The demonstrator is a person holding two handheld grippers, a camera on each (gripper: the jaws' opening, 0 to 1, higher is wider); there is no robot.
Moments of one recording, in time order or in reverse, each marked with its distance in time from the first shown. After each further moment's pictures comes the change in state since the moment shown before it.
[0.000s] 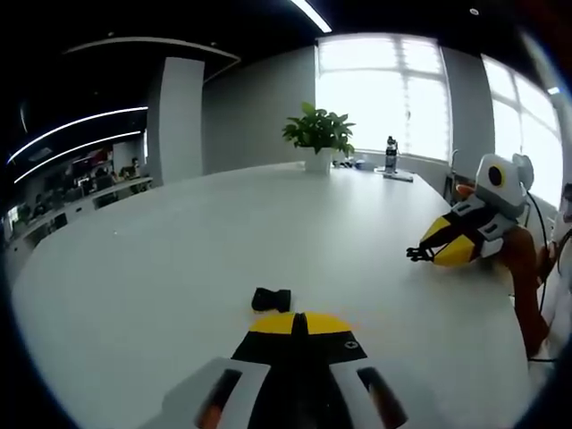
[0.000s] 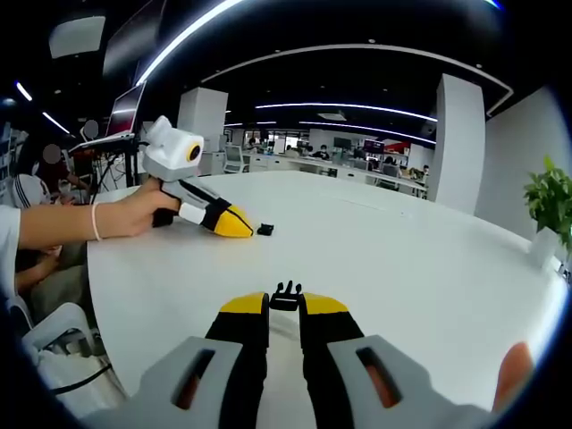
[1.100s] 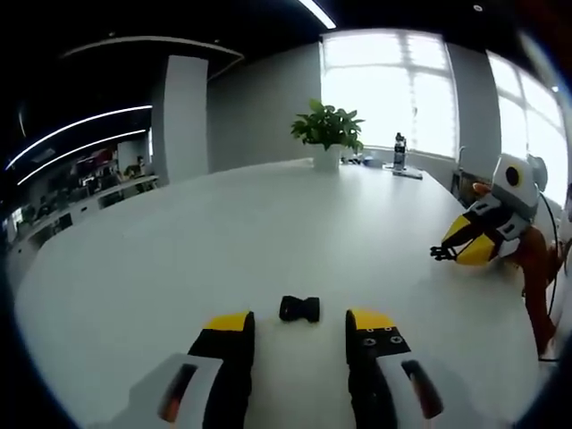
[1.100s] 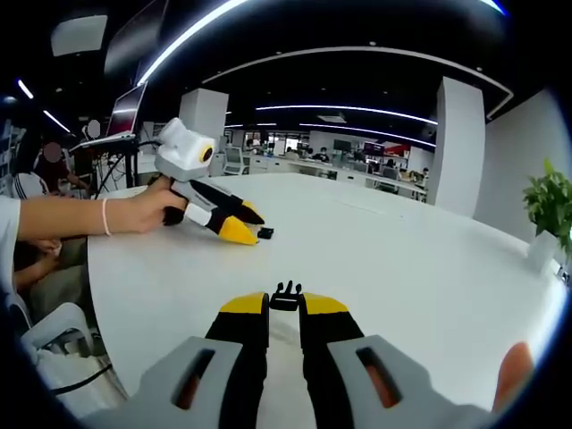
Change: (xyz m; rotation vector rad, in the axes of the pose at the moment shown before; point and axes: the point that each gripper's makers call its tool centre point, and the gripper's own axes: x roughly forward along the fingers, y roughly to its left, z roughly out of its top) left arm 0.010 0.019 0.004 0.005 0.015 0.039; right arm -0.002 0.000 0.004 -0.009 -0.009 -0.003
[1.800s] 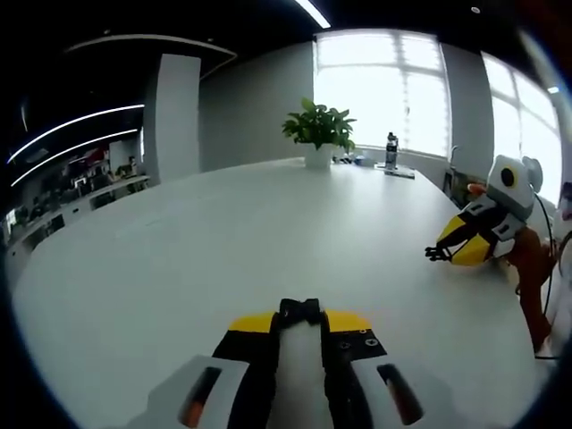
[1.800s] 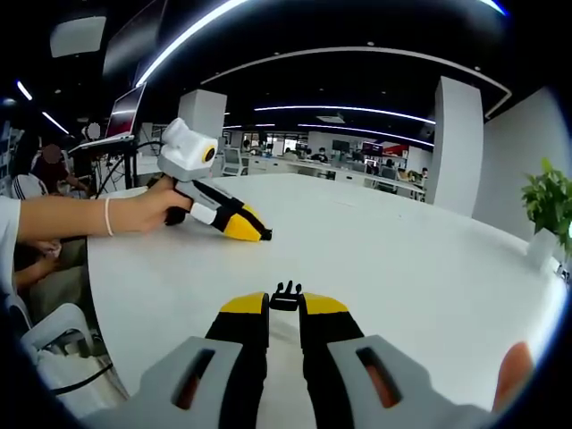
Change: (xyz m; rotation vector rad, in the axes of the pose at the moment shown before) left arm 0.004 -0.005 0.002 0.011 0.006 -0.048; right arm -0.002 -0.001 -0.001 0.006 -0.004 -0.006
